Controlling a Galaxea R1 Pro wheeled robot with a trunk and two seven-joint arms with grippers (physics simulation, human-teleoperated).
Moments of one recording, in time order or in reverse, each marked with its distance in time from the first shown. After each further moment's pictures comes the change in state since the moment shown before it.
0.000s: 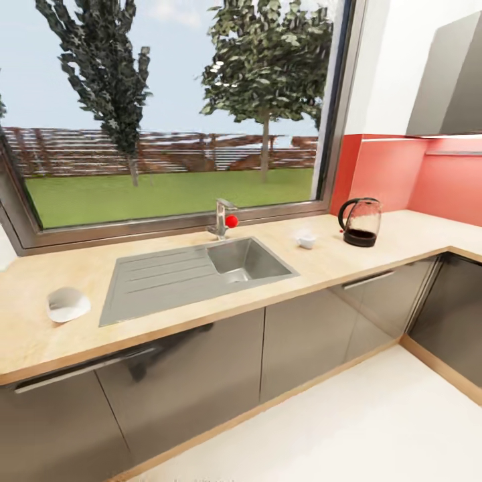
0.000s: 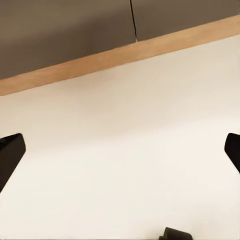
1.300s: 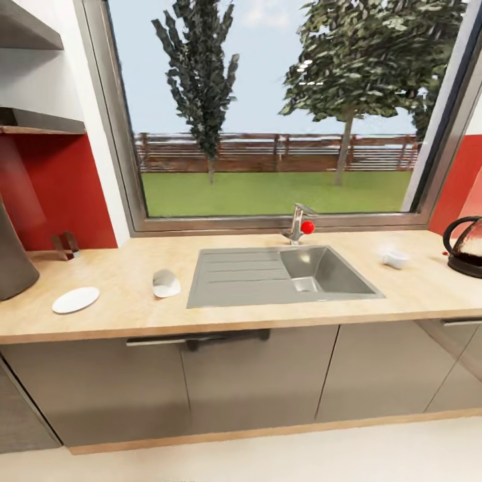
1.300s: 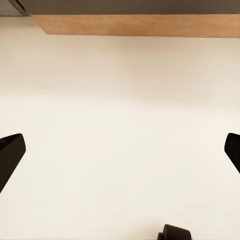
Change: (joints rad) left arm 0.003 0.000 0.005 0.000 0.007 -0.001 0.002; right arm 0.000 0.000 0.000 0.000 0.000 0.001 0.001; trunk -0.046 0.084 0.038
